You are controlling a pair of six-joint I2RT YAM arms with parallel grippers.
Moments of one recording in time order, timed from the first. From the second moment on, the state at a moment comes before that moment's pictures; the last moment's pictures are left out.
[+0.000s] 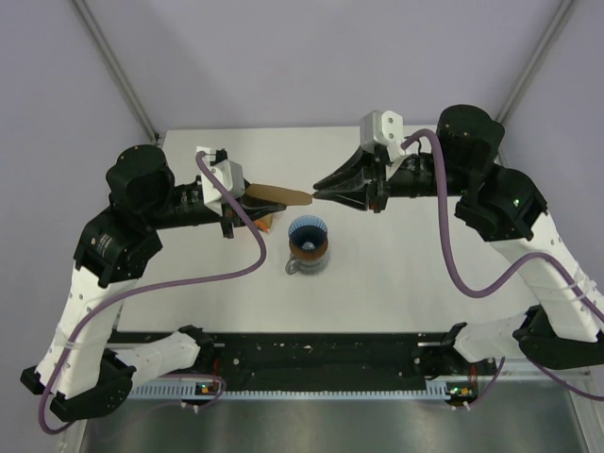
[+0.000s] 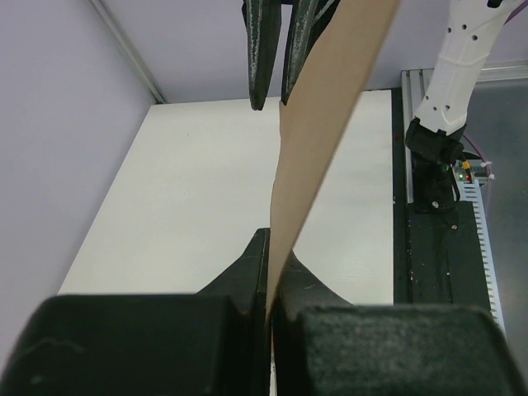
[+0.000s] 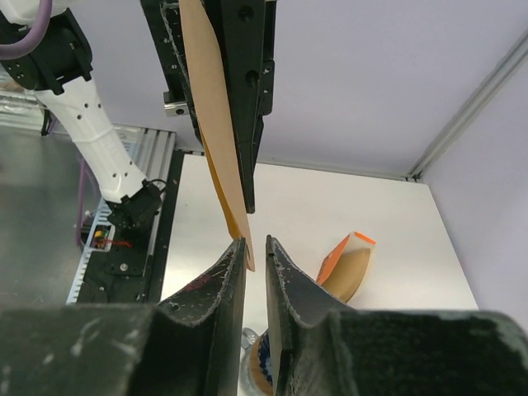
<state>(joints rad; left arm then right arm) -0.57 1.05 1.68 -0.76 0.79 0.34 0.86 1.30 1.91 -0.68 -0.67 -0.29</state>
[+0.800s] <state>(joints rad) -0.57 1.05 1.68 -0.76 0.80 0.34 0.86 1.34 1.91 -0.68 -0.71 -0.29</state>
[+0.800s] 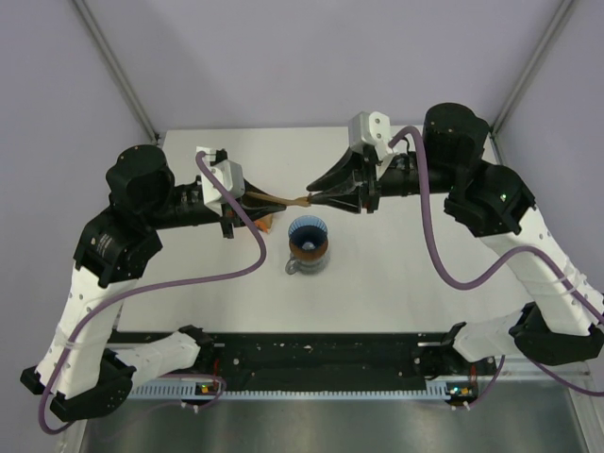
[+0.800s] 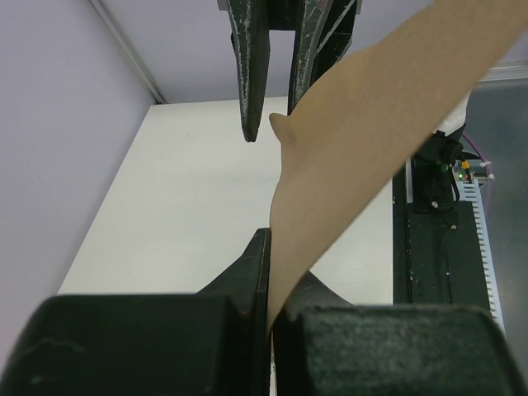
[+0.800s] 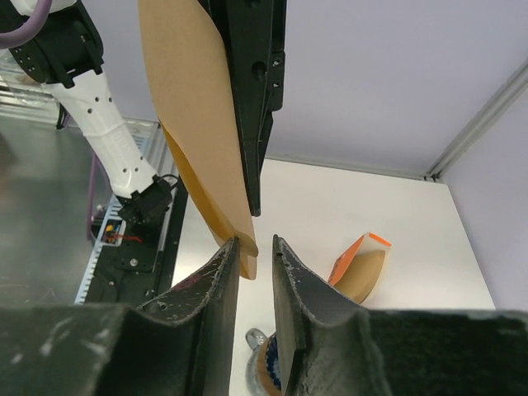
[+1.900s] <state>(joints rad) -0.58 1.05 1.68 -0.76 0.79 0.34 0.91 1.34 1.91 -0.62 -0.72 -0.27</state>
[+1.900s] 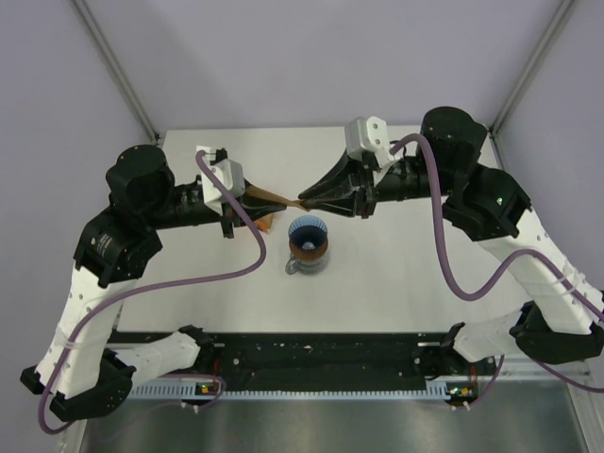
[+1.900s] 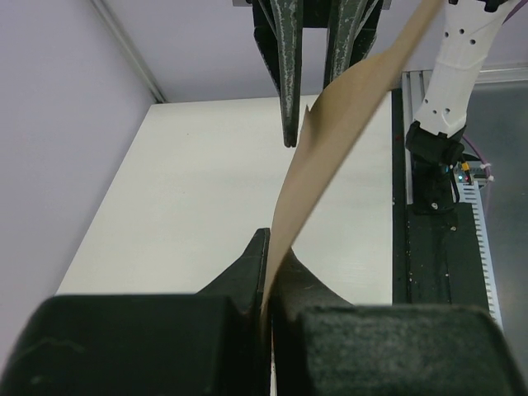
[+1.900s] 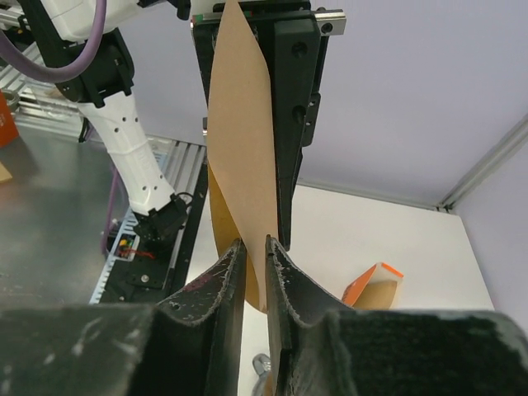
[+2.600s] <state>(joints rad) -0.58 0.99 1.57 -0.63 0.35 0.25 0.93 1.34 1.75 -0.43 0.01 -0.09</state>
